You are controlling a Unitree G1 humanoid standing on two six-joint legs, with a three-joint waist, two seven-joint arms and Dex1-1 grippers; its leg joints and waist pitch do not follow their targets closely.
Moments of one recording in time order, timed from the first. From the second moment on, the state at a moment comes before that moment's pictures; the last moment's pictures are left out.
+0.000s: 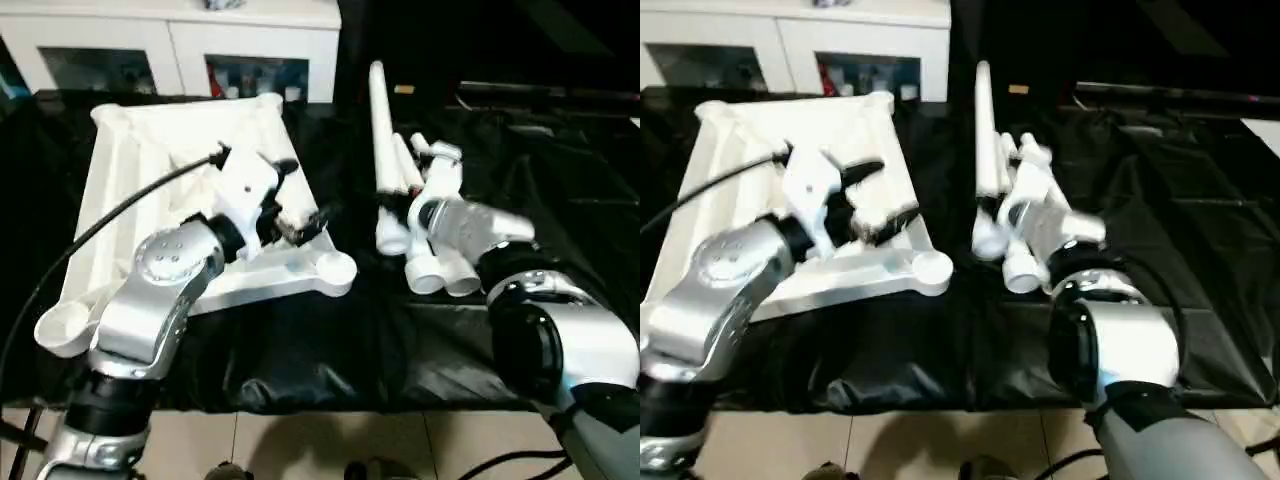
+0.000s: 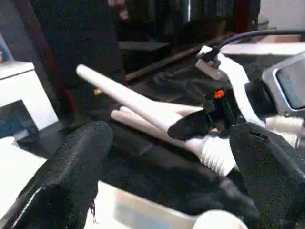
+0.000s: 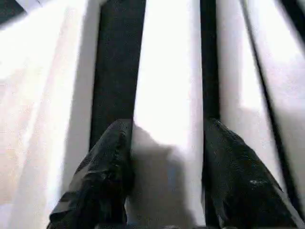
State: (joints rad) left arm -0.44 0.30 -0.10 -0.17 -0.20 0.42 -0.54; right arm -1.07 -0.16 -0.32 1.16 0.24 0.44 0.27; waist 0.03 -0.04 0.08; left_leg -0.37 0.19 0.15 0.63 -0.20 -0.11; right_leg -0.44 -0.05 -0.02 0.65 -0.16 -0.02
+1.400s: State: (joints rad) left arm -0.75 -0.08 0.28 0.06 -0.76 0.79 -0.19; right arm -0.57 -0.15 -0.06 0.16 0.45 0.53 0.75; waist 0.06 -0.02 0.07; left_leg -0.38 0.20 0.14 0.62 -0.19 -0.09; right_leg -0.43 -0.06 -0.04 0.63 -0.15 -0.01
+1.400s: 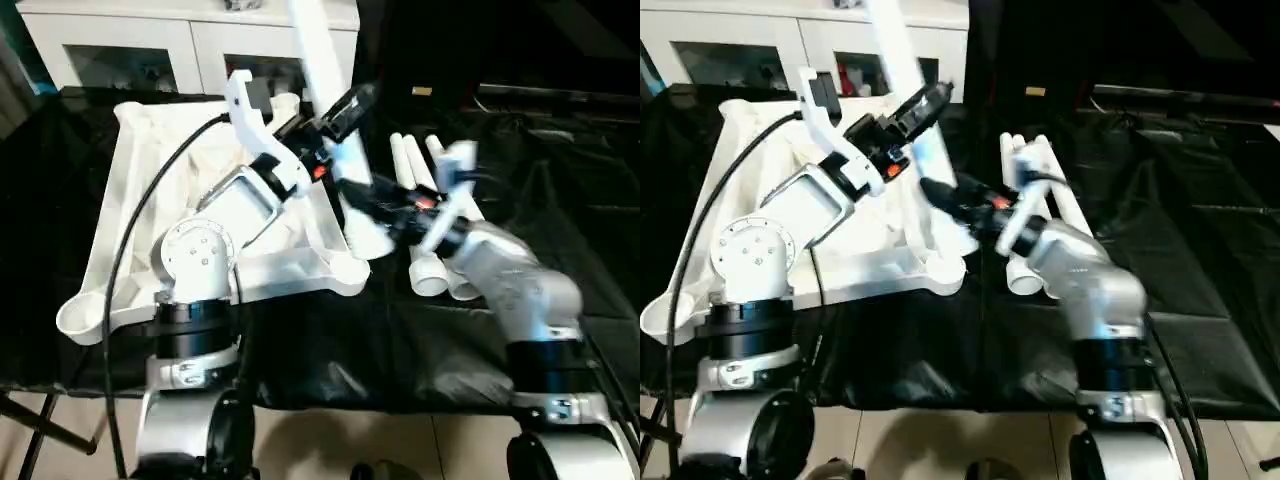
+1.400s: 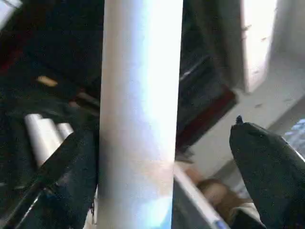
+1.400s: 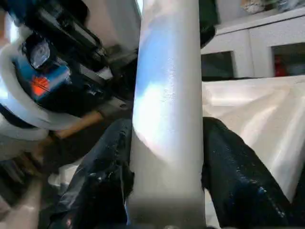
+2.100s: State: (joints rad) left arm -0.80 -0.13 0.28 0.16 -0.56 0.62 0.11; right arm -0.60 -0.10 0.16 0.08 0.15 0.47 0.48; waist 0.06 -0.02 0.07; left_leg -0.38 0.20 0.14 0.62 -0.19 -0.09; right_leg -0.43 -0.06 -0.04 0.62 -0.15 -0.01
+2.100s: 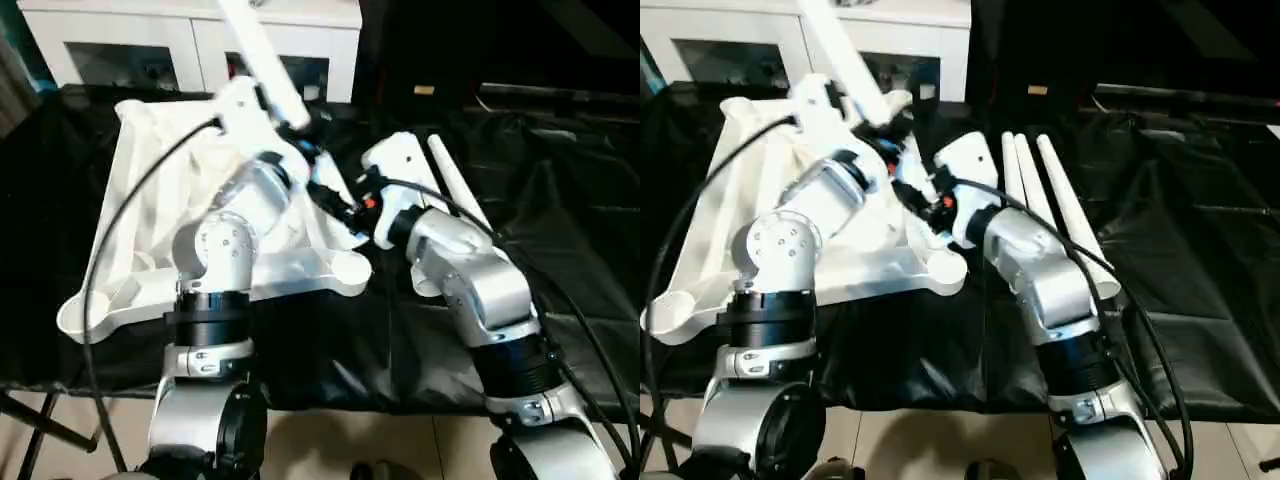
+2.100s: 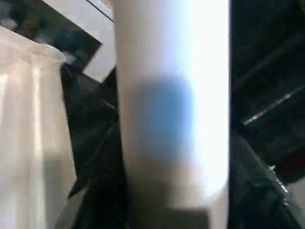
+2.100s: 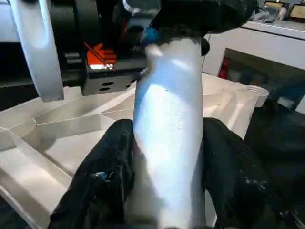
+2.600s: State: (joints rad) left arm -0.79 -0.09 0.24 0.14 -0.58 0.63 0.00; right arm -0.60 -0.13 0.13 0.05 0.21 0.52 0.53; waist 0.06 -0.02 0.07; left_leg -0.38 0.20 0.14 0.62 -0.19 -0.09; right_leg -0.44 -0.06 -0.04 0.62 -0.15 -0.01
